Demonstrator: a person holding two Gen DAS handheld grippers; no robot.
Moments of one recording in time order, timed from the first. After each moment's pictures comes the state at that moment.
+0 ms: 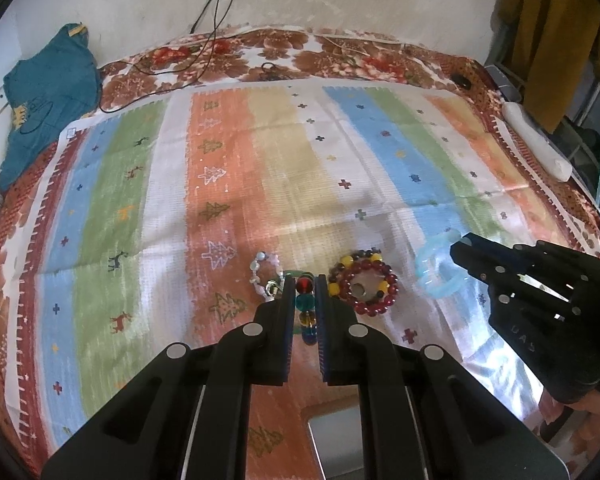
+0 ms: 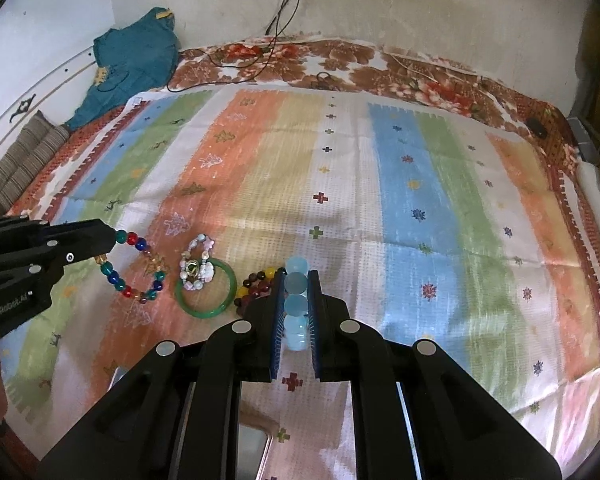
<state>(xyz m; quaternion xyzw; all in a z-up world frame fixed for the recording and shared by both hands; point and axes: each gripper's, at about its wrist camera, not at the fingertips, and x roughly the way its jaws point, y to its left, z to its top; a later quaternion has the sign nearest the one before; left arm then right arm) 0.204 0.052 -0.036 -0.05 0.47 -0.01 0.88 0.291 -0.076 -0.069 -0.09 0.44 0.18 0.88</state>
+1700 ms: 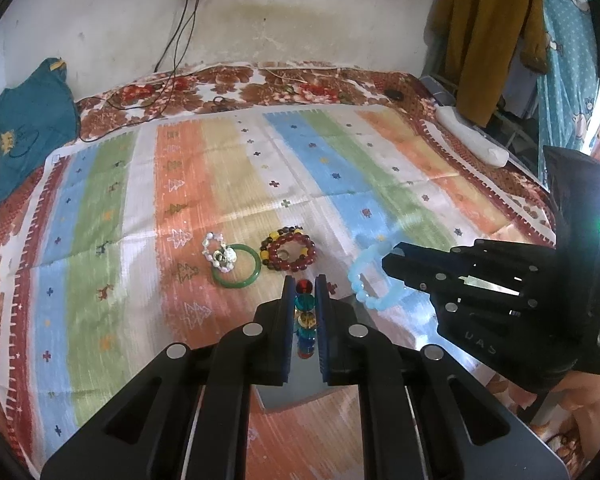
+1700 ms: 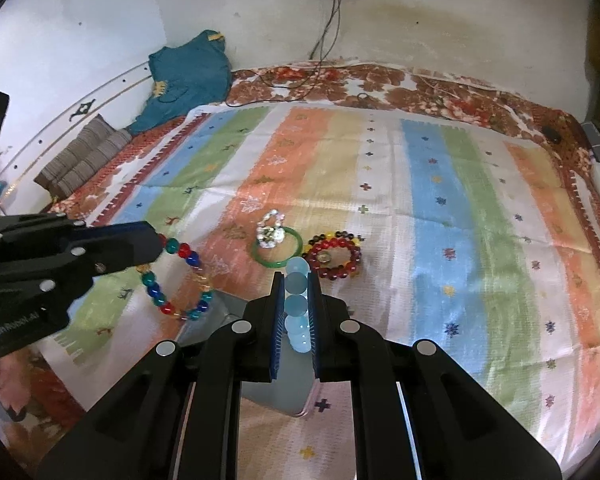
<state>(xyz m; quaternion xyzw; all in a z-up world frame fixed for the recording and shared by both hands) 0.092 0.009 0.004 -0.05 0.41 -0.09 0.91 0.185 -0.101 -0.037 -0.06 0.40 0.26 0.87</state>
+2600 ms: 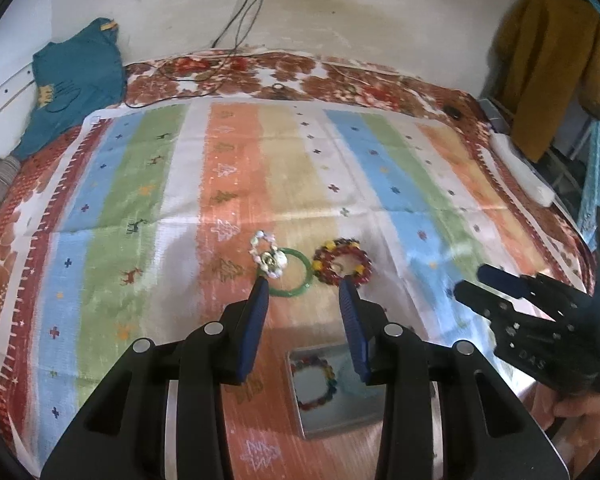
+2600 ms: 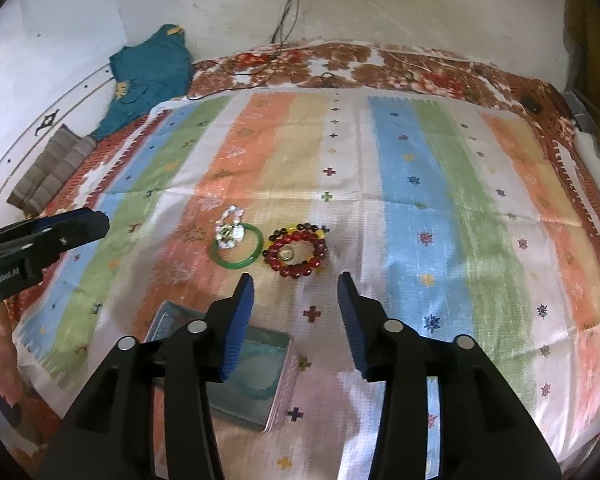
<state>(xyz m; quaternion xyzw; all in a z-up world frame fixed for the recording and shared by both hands) 0.133 0.052 -0.013 -0.10 0.43 0.00 0.90 0.227 -0.114 -0.053 -0.04 0.44 0.20 0.88</state>
